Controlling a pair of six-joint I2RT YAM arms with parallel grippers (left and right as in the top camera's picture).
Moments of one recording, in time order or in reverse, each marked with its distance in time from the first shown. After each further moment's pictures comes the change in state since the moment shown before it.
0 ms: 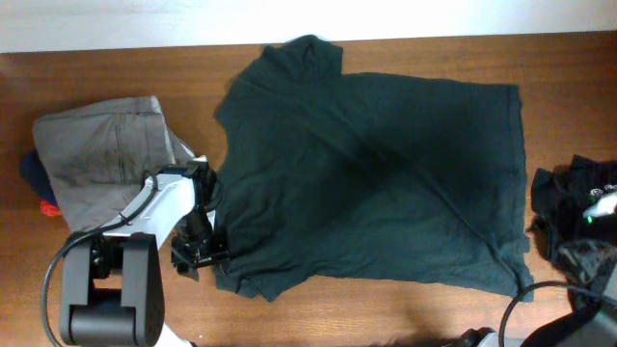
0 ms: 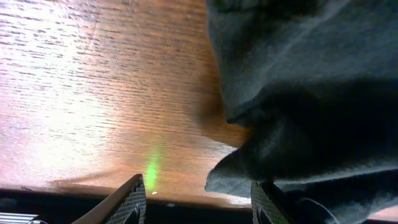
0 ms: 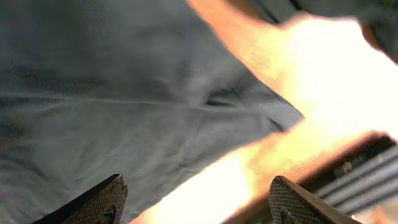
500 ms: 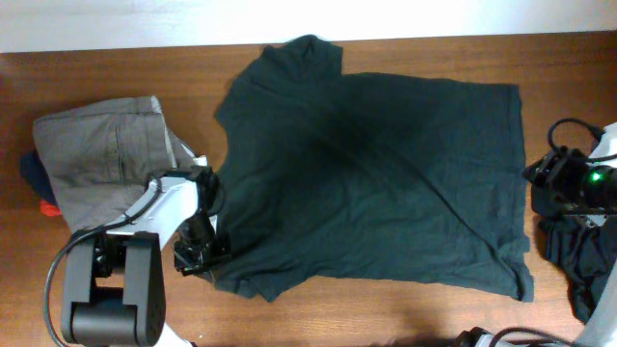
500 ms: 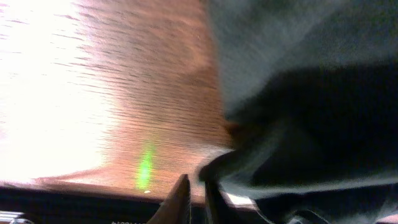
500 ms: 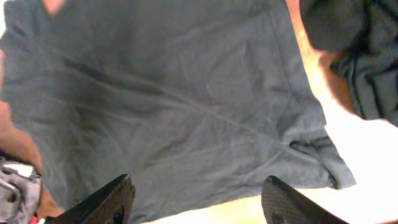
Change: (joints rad) left arm -0.011 0.009 -0.027 0.011 0.015 -0.037; right arm 0.235 -0.068 0.345 -0.080 -0.159 -0.089
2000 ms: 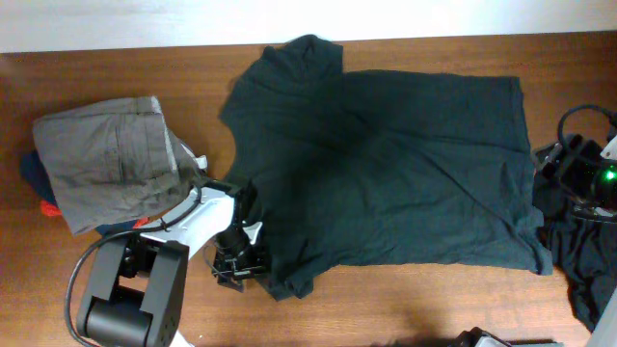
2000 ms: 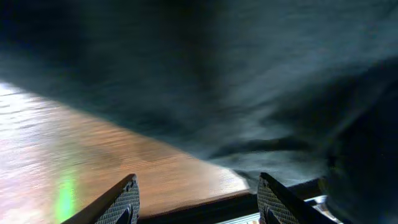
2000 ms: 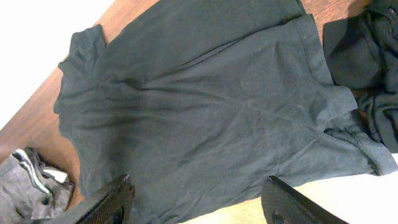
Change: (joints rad) left arm -0.234 -0.003 -0.058 0.128 0.275 0.038; right arm 0.000 -0.084 0.080 0.031 -0.091 0.025
